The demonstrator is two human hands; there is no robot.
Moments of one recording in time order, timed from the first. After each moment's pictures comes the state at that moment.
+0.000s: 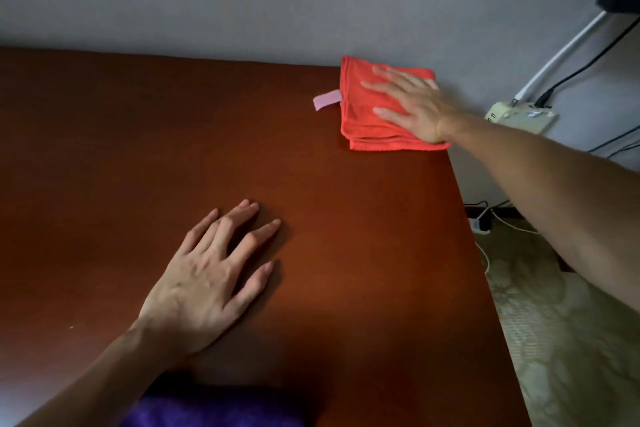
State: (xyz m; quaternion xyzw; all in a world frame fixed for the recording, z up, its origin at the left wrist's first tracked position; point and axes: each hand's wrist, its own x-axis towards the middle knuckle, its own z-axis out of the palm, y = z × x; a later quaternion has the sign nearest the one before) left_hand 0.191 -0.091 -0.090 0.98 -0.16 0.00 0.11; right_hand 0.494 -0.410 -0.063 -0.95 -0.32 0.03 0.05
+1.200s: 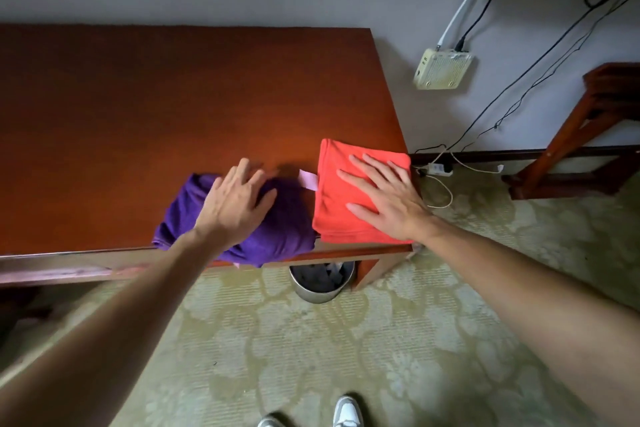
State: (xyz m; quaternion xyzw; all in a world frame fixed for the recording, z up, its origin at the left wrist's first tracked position) left_hand 0.023 -0.134 -0.047 0.98 -0.11 0.03 0.14; right_hand 0.074 -0.448 -0.084 -0.95 -0.31 -0.02 0.04
